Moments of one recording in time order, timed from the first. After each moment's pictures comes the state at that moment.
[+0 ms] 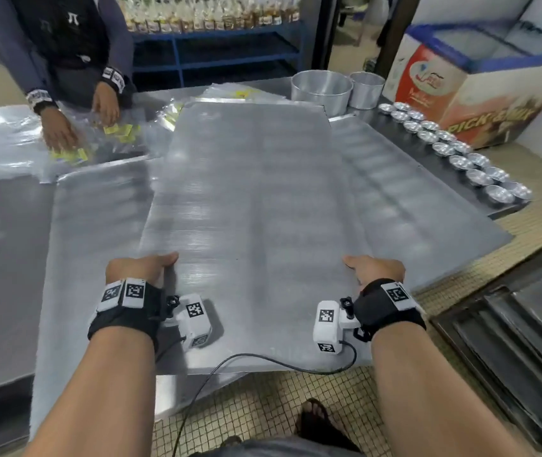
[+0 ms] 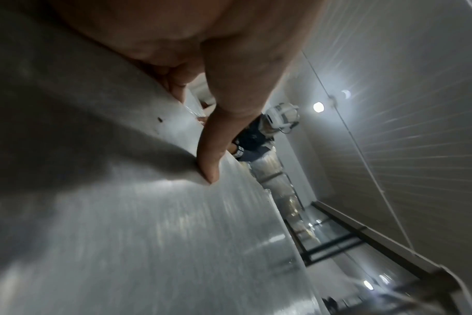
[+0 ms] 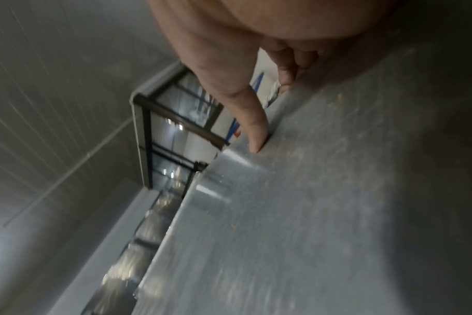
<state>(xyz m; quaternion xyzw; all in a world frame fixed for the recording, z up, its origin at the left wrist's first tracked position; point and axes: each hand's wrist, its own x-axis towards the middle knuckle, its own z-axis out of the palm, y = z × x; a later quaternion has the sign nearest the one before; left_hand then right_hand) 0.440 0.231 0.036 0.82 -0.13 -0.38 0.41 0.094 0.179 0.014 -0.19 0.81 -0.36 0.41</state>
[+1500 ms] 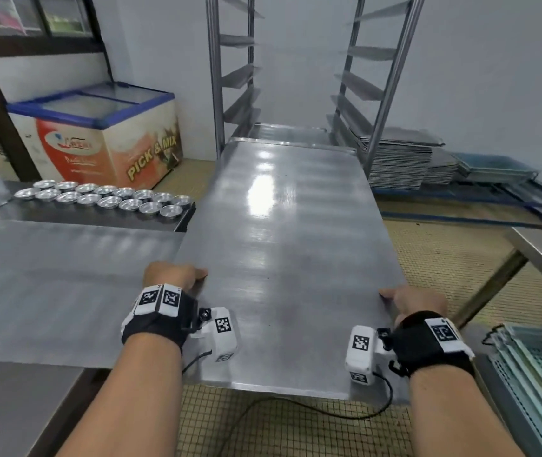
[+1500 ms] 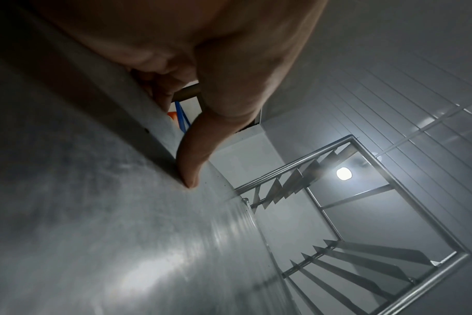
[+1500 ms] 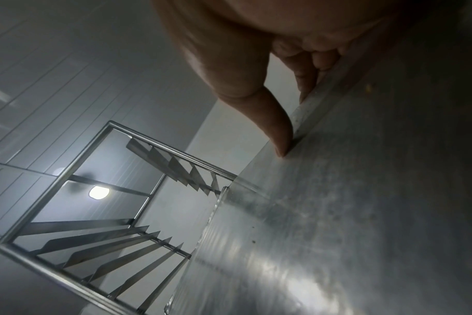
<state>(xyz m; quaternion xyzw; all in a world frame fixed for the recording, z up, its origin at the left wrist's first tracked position) -0.053 0.205 0.103 0.53 -0.67 -0.50 0.16 -0.209 0.516 0.102 0.26 0.76 -0.59 0.07</state>
